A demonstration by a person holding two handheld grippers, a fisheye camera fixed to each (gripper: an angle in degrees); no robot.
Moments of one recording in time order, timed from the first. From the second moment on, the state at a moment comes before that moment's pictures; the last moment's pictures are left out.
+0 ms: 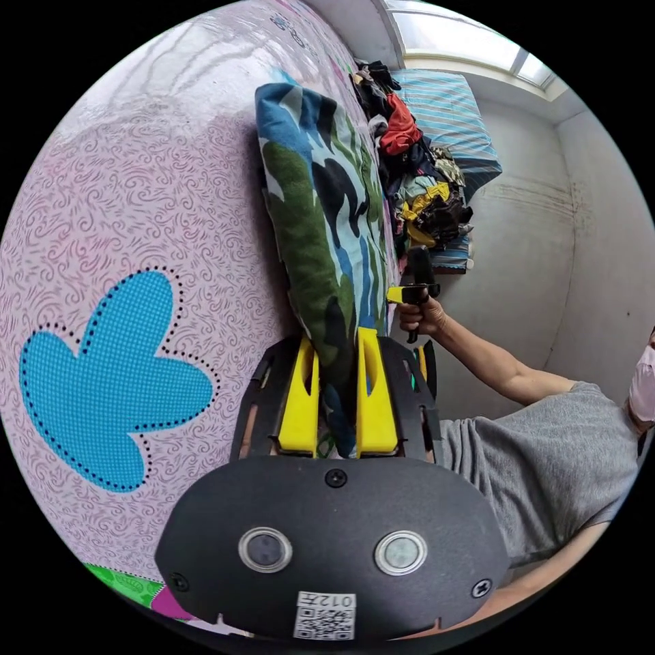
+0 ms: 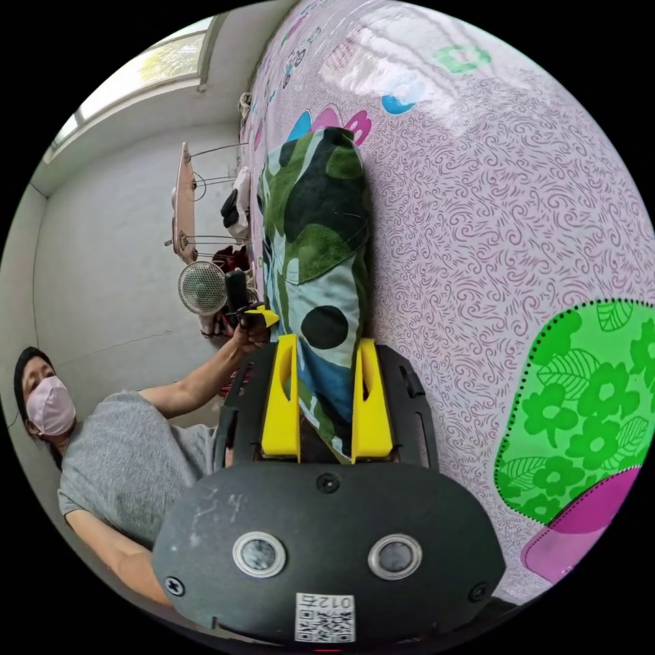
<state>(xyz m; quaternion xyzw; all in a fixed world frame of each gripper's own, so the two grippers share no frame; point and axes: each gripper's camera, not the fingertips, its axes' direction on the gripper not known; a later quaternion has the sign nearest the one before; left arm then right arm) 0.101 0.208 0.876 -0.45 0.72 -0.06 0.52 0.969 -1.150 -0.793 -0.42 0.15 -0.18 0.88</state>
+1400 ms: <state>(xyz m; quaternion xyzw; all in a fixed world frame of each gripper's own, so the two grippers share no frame) 0.747 0.508 0.226 -0.30 0.72 0.63 0.04 1.092 0.045 -1.090 0.48 0.03 -0.04 0.88</state>
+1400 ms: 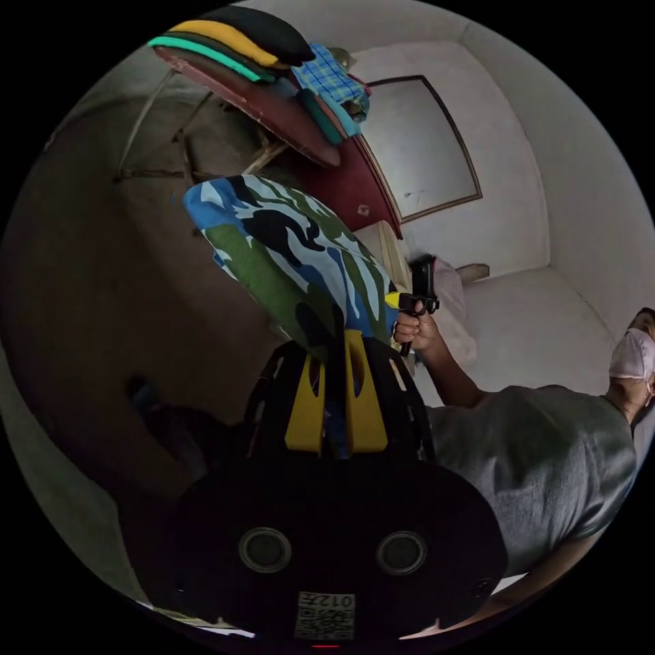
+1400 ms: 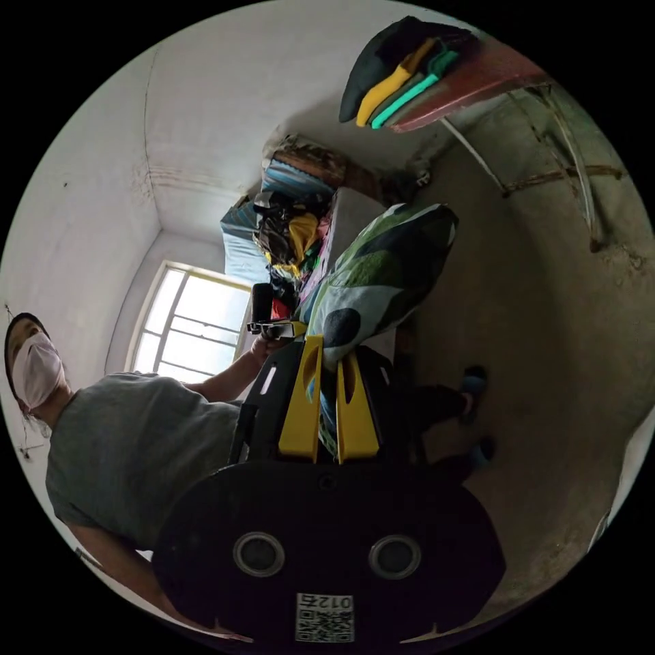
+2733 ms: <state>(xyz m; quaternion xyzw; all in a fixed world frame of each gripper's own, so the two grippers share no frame) 1.033 0.825 -0.173 -0.25 0.75 0.61 -0.08 0.818 0.842 -0.957 0.59 0.11 -0.08 0.80</state>
